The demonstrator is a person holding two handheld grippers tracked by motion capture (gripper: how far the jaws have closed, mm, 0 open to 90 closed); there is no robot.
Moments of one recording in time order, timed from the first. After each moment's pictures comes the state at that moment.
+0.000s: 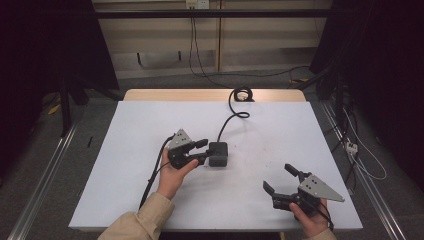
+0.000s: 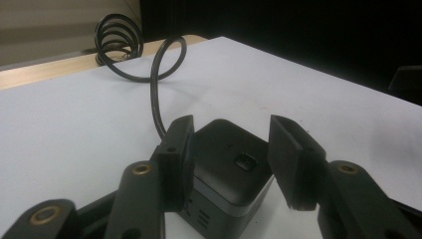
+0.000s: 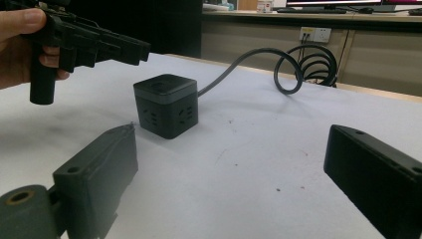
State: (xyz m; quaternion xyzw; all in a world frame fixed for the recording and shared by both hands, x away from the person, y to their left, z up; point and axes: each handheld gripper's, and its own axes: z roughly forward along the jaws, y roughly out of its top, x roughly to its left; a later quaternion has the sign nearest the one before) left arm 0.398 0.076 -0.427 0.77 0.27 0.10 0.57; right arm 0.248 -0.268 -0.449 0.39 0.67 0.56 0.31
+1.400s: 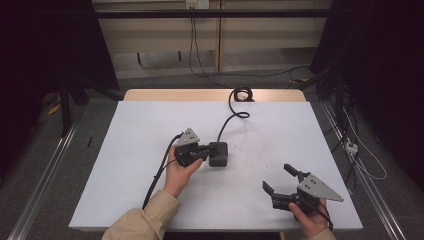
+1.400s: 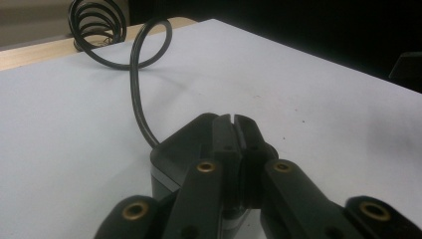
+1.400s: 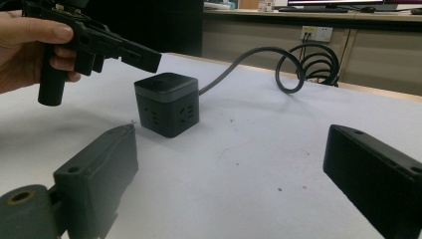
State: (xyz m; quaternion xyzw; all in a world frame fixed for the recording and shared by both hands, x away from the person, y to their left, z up) left arm 0.405 0.059 -0.430 0.79 0.26 0.08 0.55; right arm 0.249 -0.267 -0.450 0.39 0.67 0.55 0.31
